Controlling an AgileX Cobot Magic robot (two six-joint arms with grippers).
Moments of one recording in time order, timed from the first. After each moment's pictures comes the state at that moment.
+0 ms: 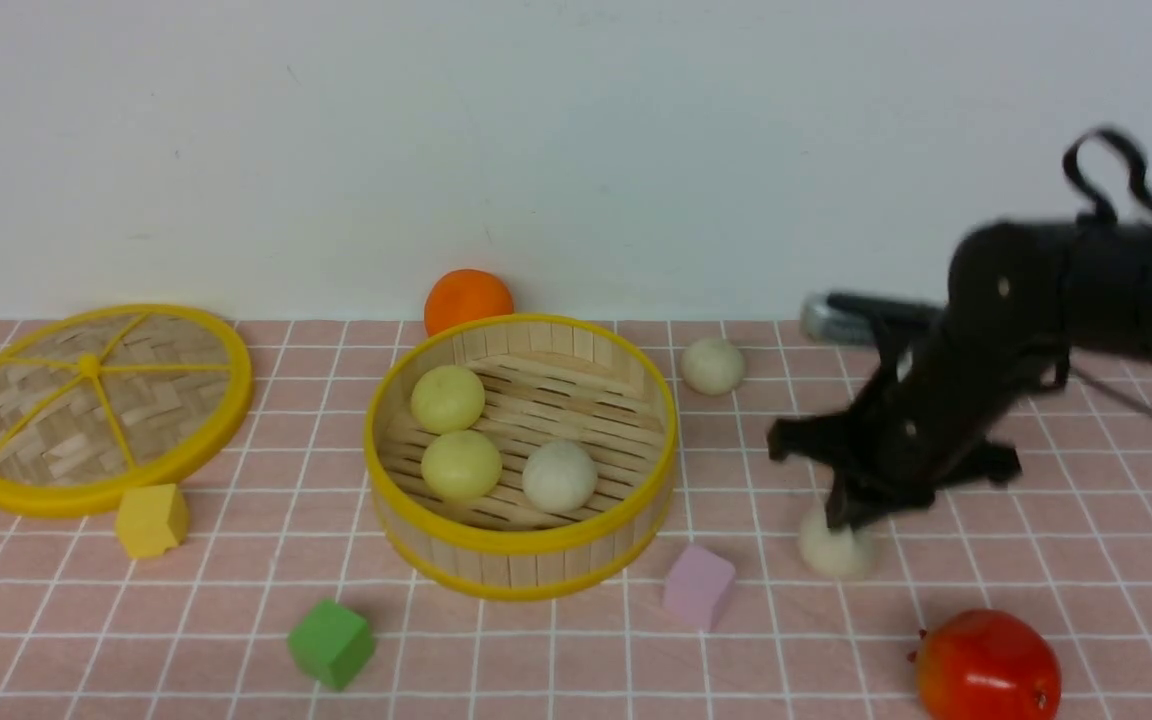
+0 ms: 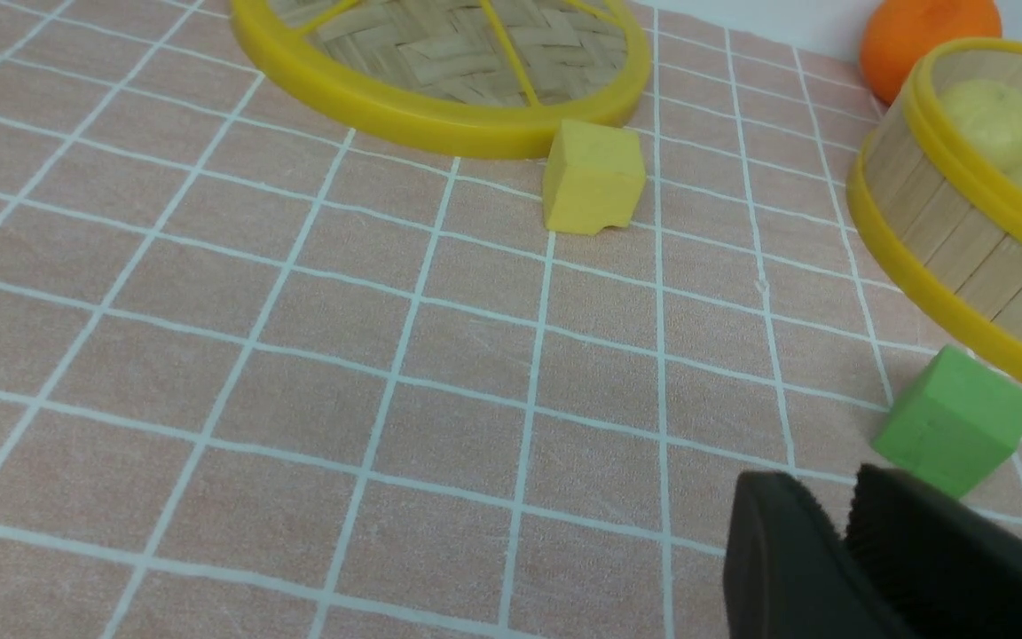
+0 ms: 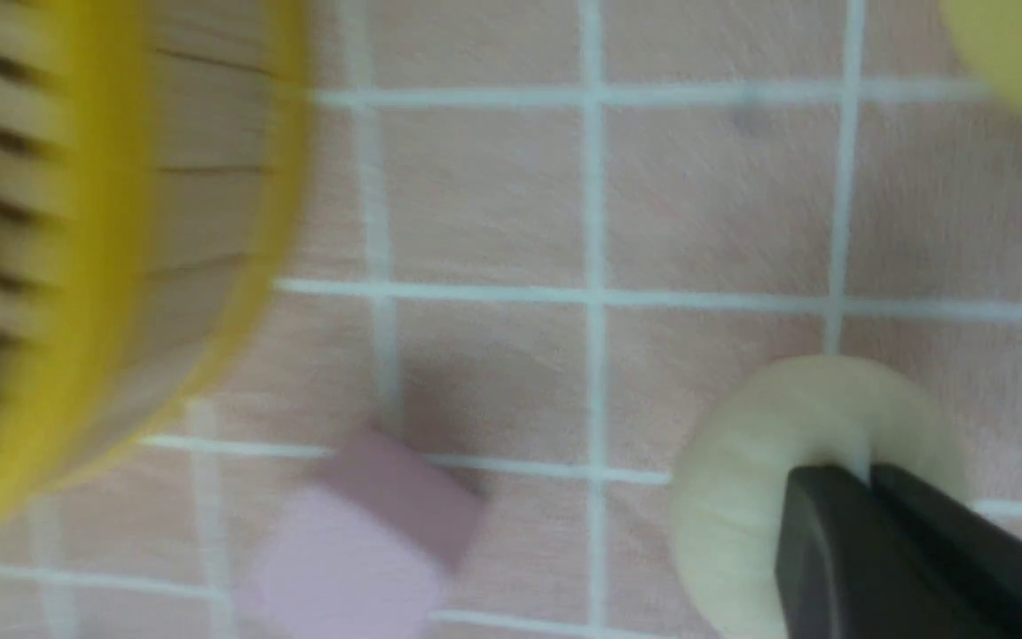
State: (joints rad) right arm 0.33 1.86 -1.35 0.18 0.79 0.16; left arm -0.02 -0.01 0.02 0.05 0.37 -0.38
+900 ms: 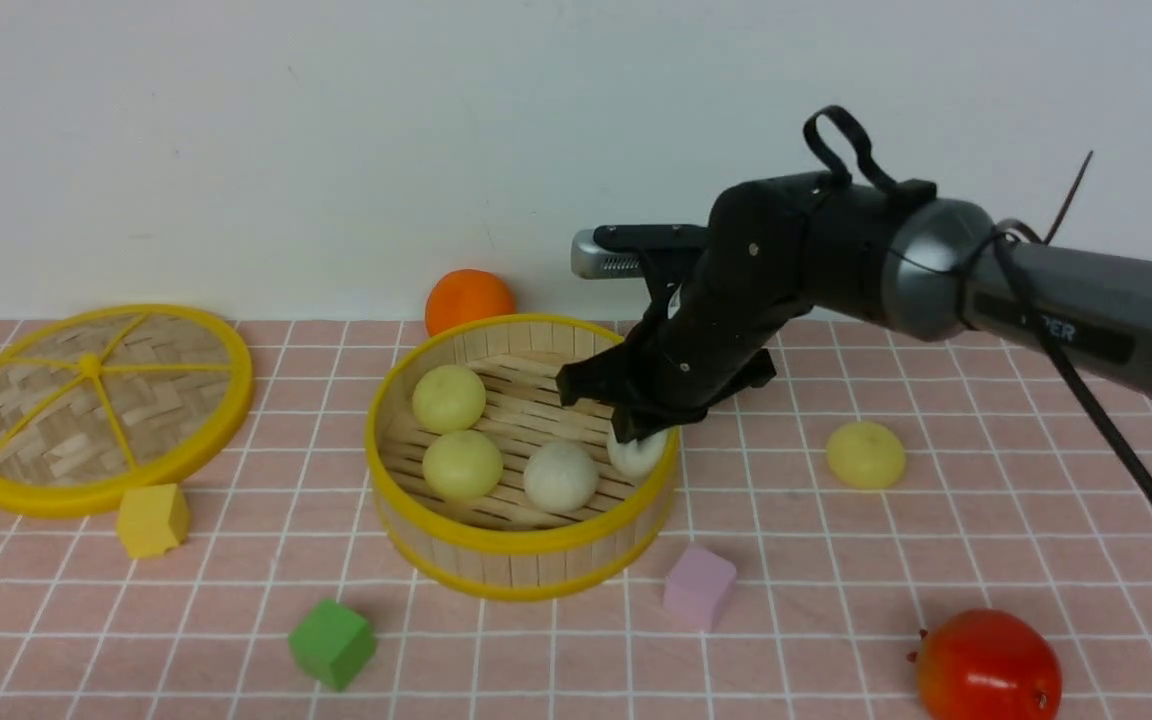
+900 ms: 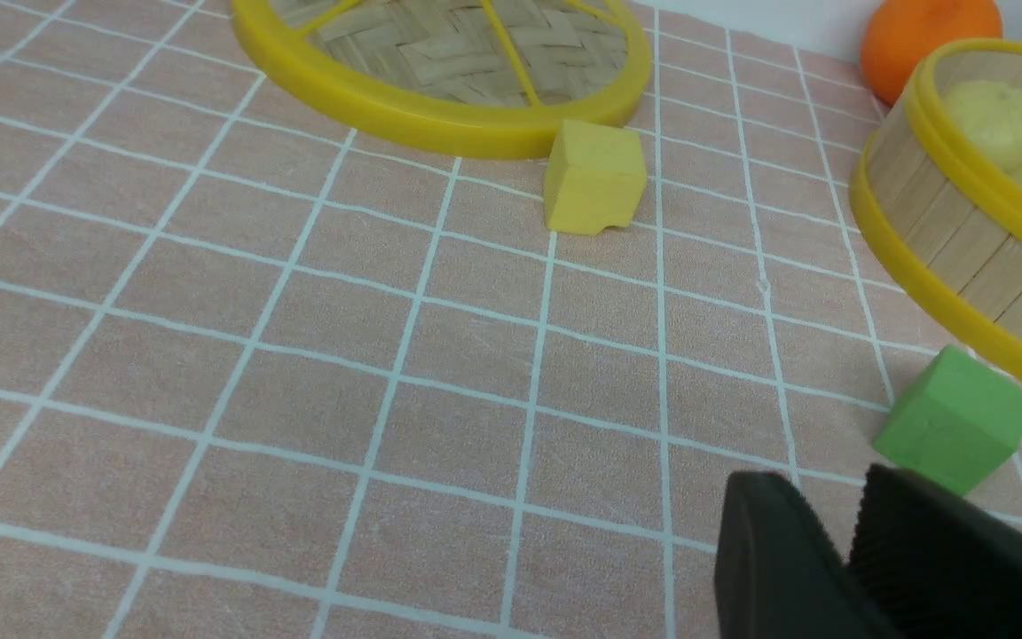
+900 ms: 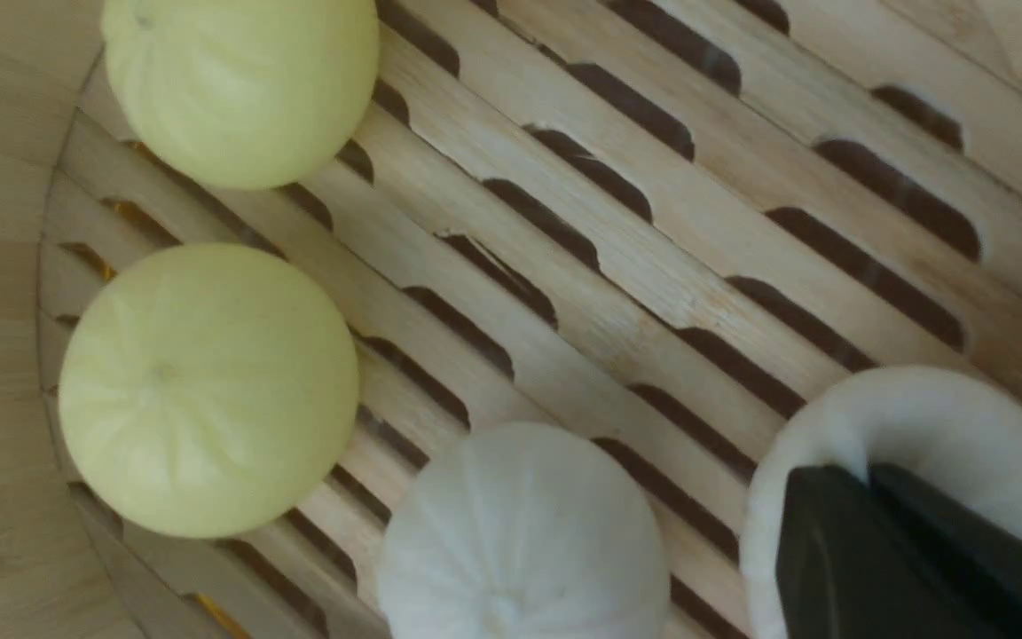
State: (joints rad) right arm 0.49 2.16 -1.75 0.21 0.73 0.05; left arm -0.02 -0.01 0.02 0.05 0.37 -0.38
